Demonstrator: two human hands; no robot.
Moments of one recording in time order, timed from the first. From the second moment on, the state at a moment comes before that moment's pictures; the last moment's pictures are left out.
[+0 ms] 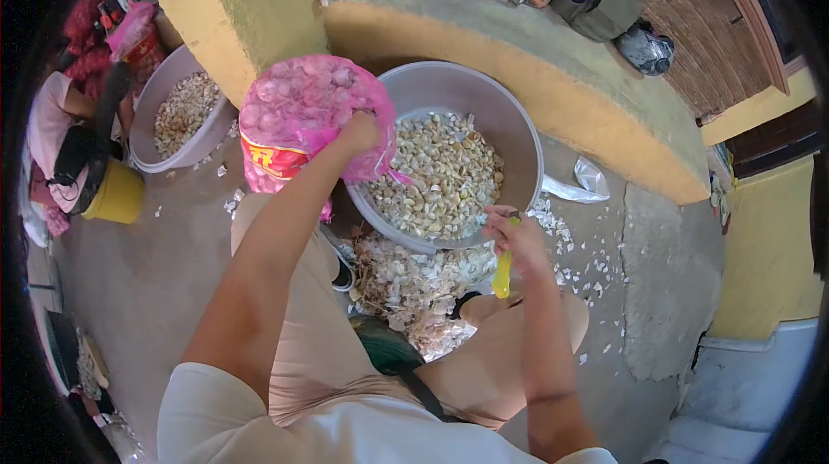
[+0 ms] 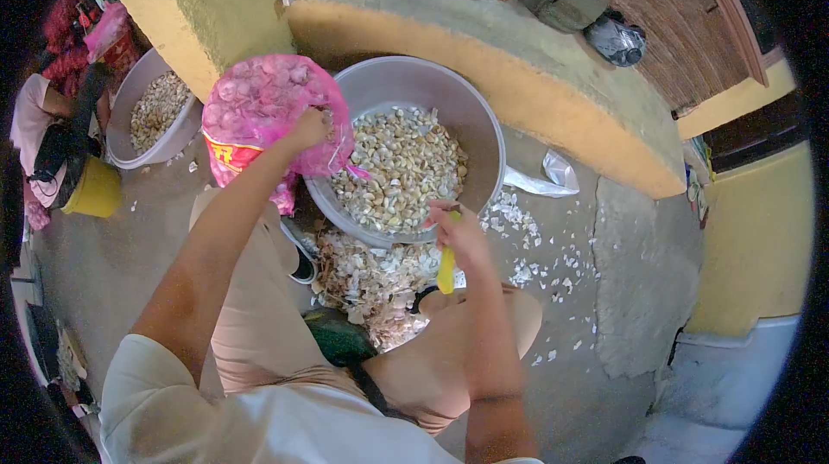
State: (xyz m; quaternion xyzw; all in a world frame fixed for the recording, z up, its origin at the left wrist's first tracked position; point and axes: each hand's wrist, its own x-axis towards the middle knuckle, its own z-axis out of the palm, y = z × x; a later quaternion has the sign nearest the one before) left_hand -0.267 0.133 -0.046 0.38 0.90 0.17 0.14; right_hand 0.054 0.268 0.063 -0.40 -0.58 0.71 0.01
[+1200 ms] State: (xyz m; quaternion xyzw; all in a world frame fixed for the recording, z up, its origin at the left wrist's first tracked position) left_hand -0.343 0.189 -0.105 0.29 0.96 0.00 -0.01; right_hand 0.011 0.280 0.036 -0.41 -0.55 0.72 -0.10
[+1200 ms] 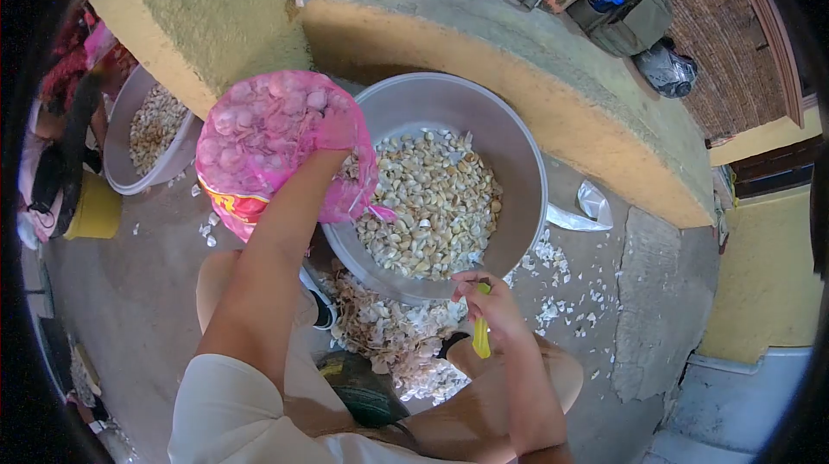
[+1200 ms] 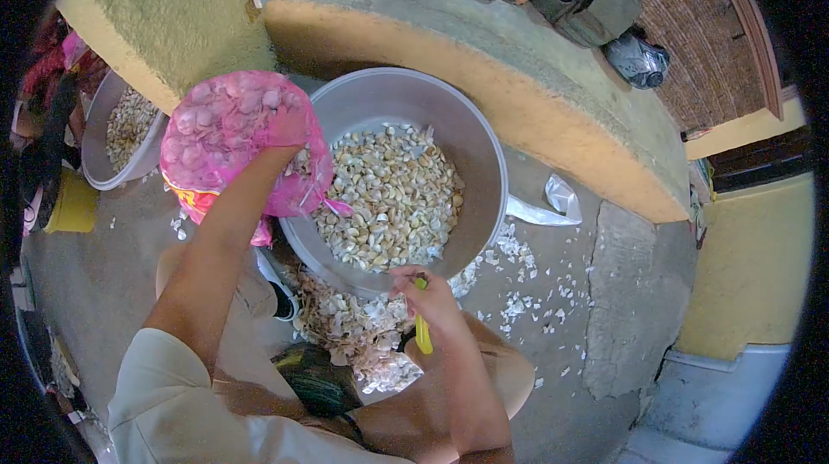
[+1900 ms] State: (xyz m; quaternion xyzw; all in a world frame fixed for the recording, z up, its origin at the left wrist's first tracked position) left_hand -0.093 0.079 0.002 0.04 0.50 0.70 0.51; right_hand 0.042 0.227 0.034 -0.28 -0.68 0.68 -0.04
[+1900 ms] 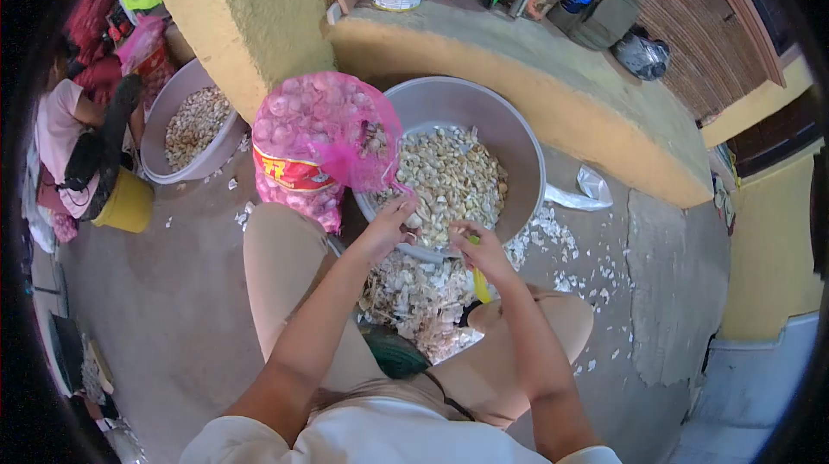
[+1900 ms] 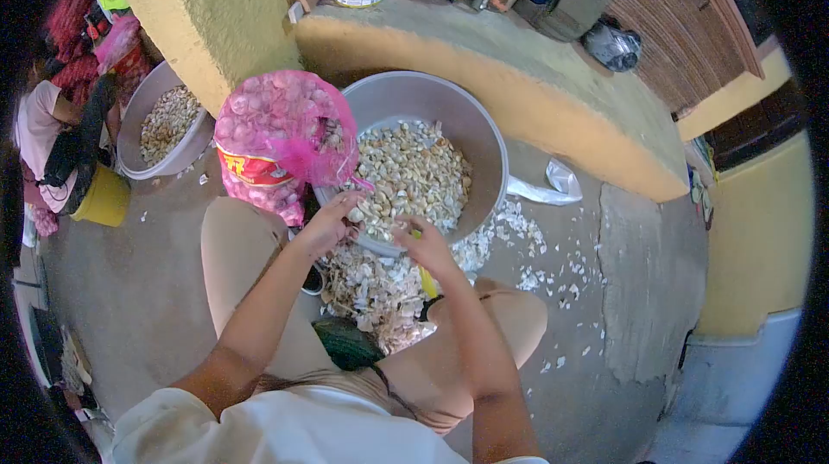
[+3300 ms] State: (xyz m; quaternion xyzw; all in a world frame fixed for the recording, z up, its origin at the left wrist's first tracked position) left_hand -0.003 0.010 0.012 0.14 0.61 0.68 0.38; right_hand 0.081 0.090 0.045 -0.28 -0.67 0.69 0.02
